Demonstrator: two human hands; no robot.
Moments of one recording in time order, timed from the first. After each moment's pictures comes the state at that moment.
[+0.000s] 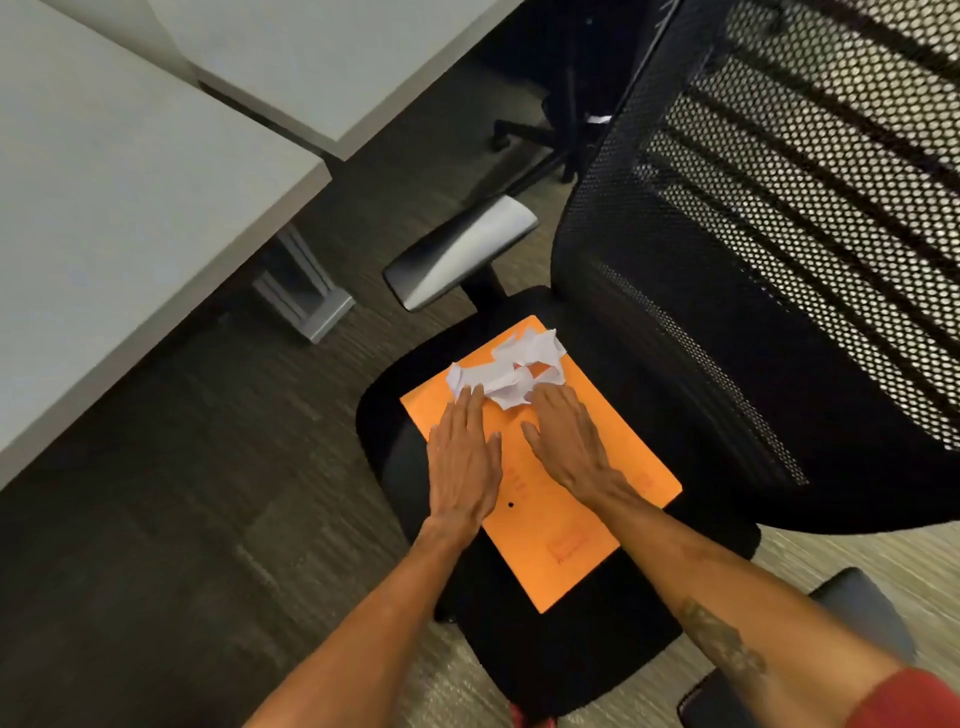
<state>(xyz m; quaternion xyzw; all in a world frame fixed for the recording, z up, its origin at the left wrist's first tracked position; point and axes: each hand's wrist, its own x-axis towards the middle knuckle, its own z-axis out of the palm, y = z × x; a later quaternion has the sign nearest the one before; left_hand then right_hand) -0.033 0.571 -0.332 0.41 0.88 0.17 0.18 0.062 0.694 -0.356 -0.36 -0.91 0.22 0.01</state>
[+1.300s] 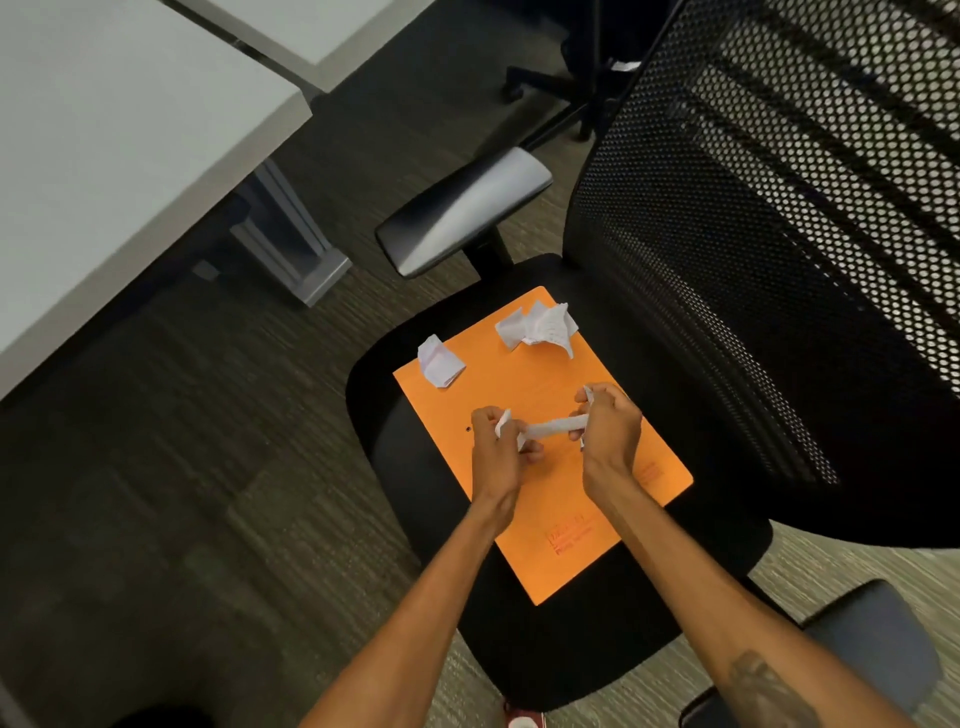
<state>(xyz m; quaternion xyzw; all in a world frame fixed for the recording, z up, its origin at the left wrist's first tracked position) 0.005 0.598 -0.363 0.01 0.69 0.58 0.44 0.074 0.694 -0.348 -0.66 -0.42 0.58 0.24</state>
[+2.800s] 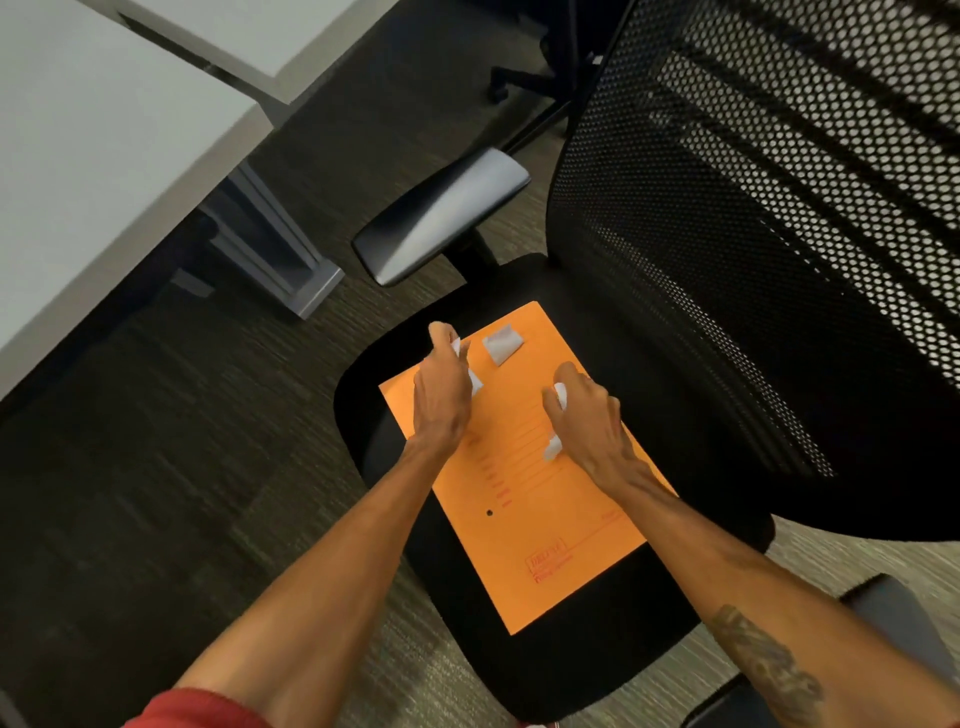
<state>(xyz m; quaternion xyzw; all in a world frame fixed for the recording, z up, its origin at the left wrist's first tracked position) -0.082 0.639 -0.355 0.29 0.88 0.34 0.17 0.079 0.720 -0.369 -0.43 -0.85 0.29 0.07</state>
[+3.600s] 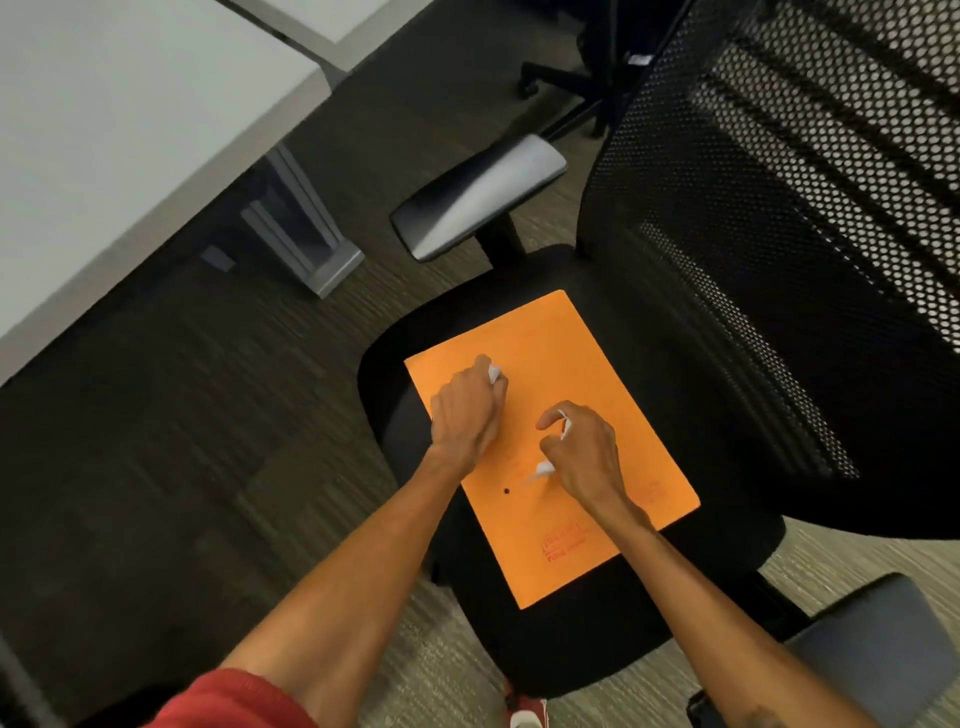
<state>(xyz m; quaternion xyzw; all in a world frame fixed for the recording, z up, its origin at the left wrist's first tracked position) -0.060 0.603 -0.373 0.36 0.90 0.17 0.18 0.086 0.659 -0.347 -0.50 -0.76 0.43 0.01</state>
